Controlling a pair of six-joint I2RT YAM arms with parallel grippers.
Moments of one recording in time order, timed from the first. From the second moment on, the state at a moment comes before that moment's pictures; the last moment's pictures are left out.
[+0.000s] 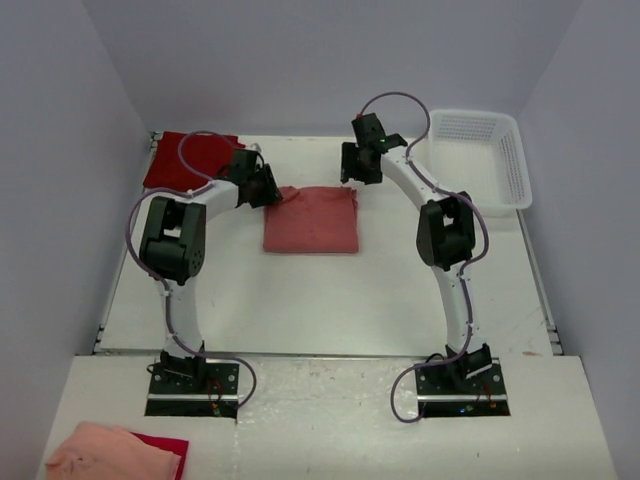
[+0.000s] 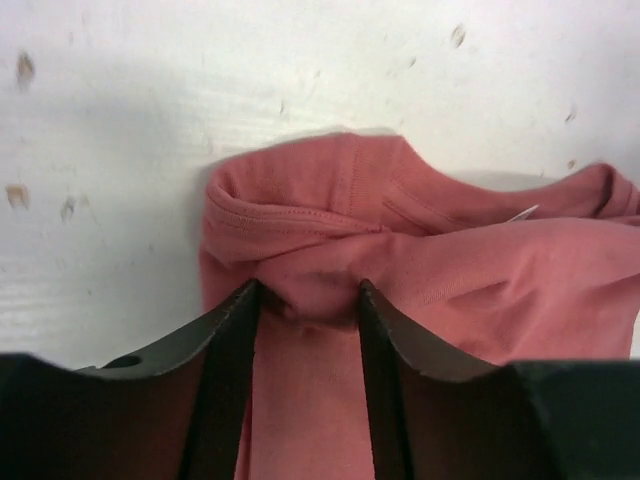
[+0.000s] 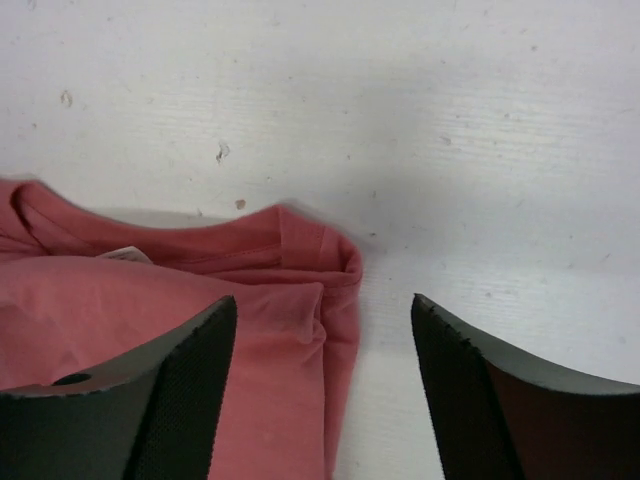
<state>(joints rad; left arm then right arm) -0.22 2.08 1.41 -0.17 0.13 -0.53 0.40 2.38 2.18 -0.76 0.06 0.39</state>
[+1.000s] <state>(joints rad) -0.28 2.22 1.22 0.68 0.92 -0.91 0.33 2.18 1.69 -0.37 -0.86 0.67</state>
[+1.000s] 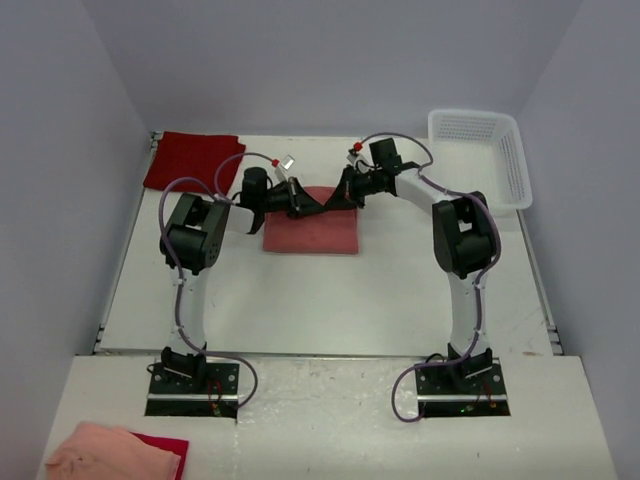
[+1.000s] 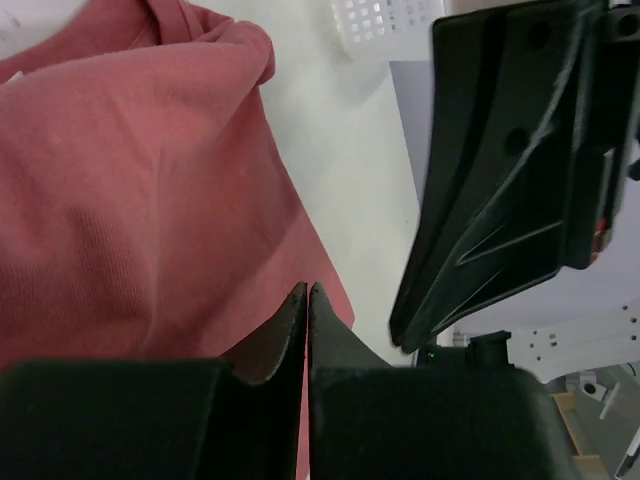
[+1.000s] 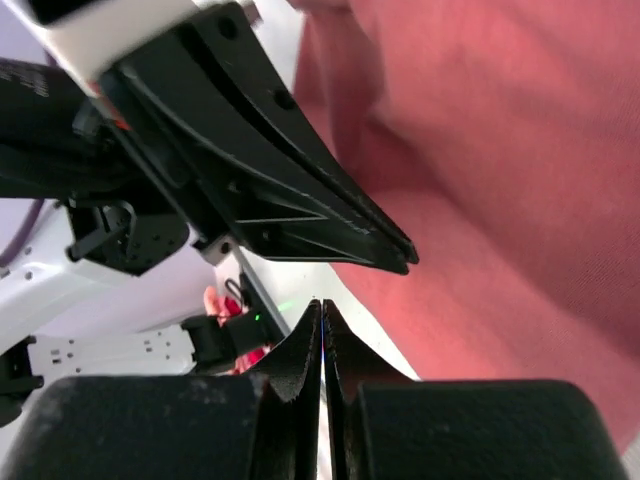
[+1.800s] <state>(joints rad) -0.25 2.54 1.56 0.74 1.02 -0.98 0.47 2.22 1.50 -0.37 -0.72 0.68</state>
